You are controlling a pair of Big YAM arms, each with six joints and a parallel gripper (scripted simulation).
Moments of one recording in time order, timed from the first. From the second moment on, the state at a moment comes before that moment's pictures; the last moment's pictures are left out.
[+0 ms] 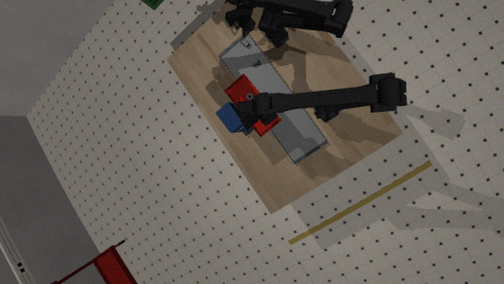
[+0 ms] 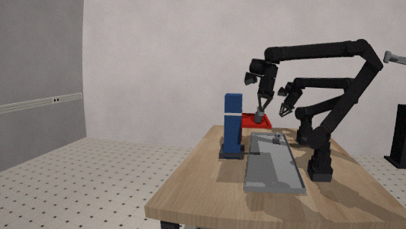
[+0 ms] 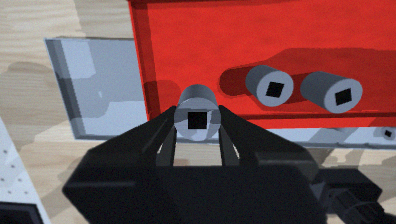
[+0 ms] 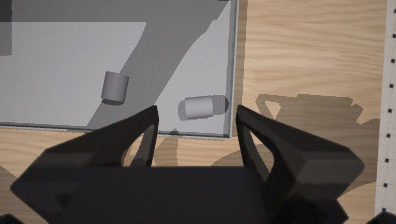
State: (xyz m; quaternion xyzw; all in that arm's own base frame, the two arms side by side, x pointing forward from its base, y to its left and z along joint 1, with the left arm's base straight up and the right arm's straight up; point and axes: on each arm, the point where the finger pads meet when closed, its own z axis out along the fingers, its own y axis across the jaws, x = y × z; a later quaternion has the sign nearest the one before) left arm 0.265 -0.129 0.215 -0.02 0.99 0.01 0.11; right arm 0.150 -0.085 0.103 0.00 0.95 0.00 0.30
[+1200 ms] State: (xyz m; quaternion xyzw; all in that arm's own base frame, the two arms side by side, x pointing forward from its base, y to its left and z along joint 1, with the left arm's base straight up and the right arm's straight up) left arm 0.276 -0.136 0.211 -0.03 0.99 0.00 0.14; right arm 0.150 -0.085 0.103 0.00 0.95 0.00 0.30
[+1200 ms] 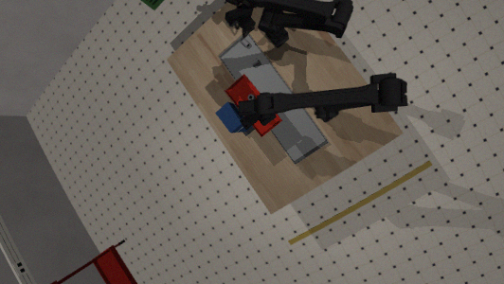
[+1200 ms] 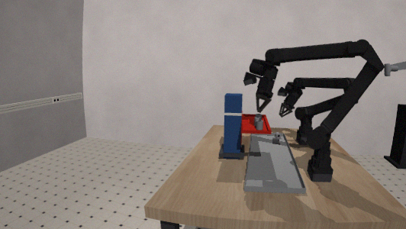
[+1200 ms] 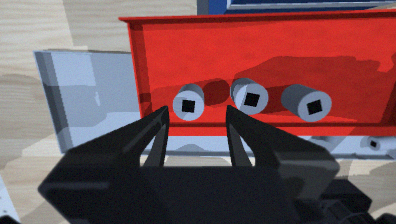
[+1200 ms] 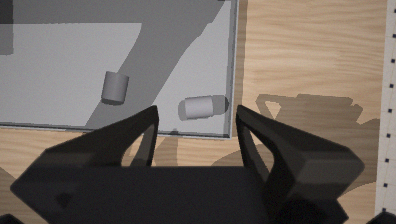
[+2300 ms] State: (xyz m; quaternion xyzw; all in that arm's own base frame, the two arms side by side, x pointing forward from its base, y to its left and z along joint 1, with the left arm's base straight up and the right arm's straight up) left arm 0.230 -0.165 0.270 0.24 0.94 0.00 0.24; right arm 0.150 -0.085 0.103 0.00 0.95 0.00 0.30
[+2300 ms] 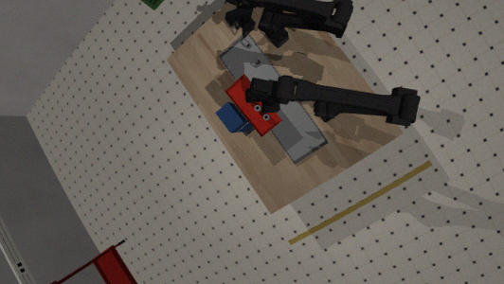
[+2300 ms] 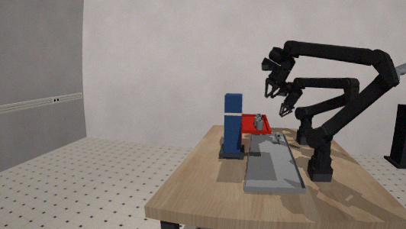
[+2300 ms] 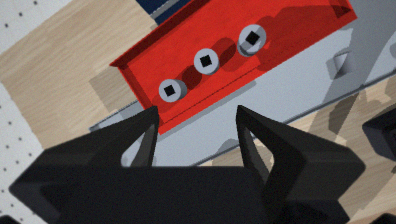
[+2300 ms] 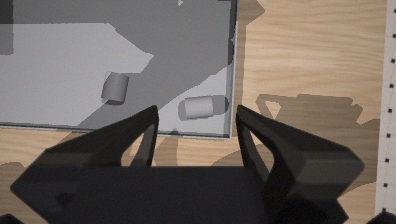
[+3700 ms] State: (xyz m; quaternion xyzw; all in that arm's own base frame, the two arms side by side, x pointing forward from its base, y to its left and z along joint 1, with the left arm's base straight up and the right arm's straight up) left arm 0.170 -0.207 0.349 0.69 0.61 -0.02 0.40; right arm 0.150 -0.091 0.100 0.00 0.96 0.00 0.30
